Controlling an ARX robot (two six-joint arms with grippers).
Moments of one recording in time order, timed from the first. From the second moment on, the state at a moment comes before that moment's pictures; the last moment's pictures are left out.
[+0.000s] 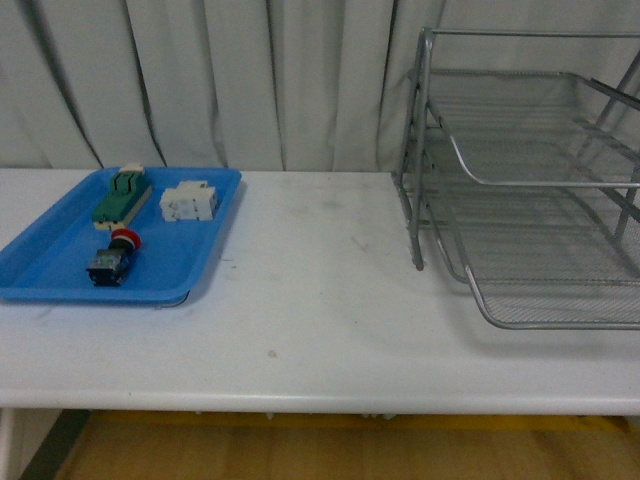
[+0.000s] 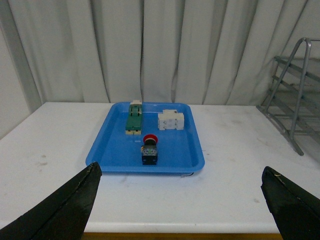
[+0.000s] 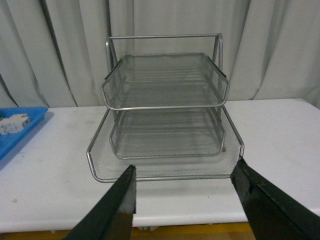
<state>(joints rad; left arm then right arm) 0.00 0.01 0.01 0.00 0.00 0.00 0.00 0.00 0.01 0.00 0.00 0.00</state>
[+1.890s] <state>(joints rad) 0.16 2.18 1.30 0.16 -0.04 0.12 0.00 0.00 0.01 0.00 0.00 0.00</state>
